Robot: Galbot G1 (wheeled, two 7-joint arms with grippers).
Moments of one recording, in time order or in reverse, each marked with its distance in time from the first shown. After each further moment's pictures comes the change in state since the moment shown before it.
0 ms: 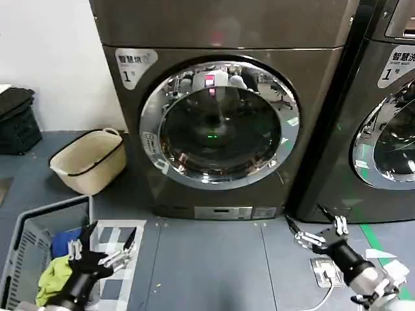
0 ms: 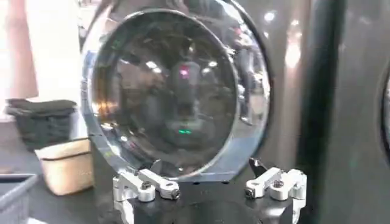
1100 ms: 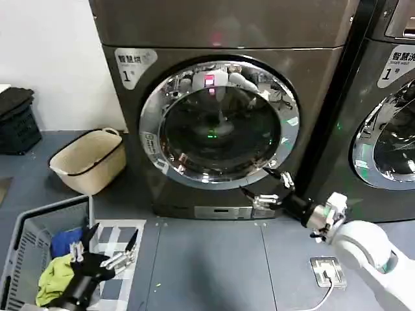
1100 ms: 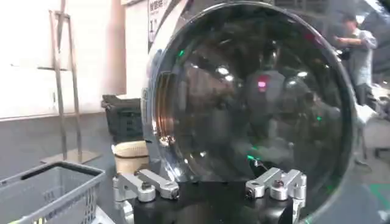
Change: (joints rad) left arm 0.015 -0.015 0.006 0.000 0.021 -0.004 0.005; right arm 0.750 -0.142 -0.689 -0.223 0.090 -0.002 0.045
